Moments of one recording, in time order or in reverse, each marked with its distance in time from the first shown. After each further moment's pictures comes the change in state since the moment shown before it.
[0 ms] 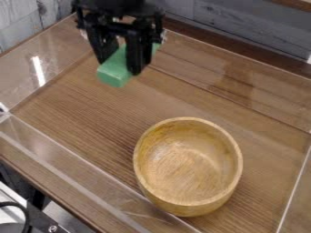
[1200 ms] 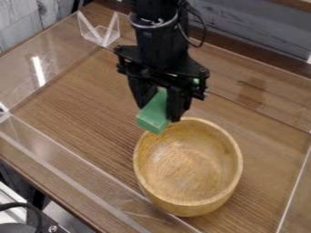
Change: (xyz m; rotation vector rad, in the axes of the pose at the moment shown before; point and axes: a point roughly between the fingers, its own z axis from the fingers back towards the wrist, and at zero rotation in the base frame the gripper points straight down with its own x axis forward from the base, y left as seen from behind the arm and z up) arm -0.010 -0.042 -0.034 0.016 -0.049 -0.058
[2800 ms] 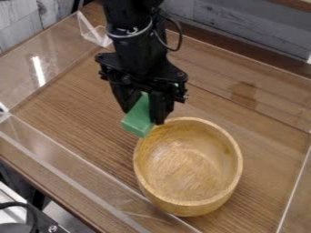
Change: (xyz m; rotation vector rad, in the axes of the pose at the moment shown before) arm -0.007 0.018 -0.006 -0.017 -0.042 0.049
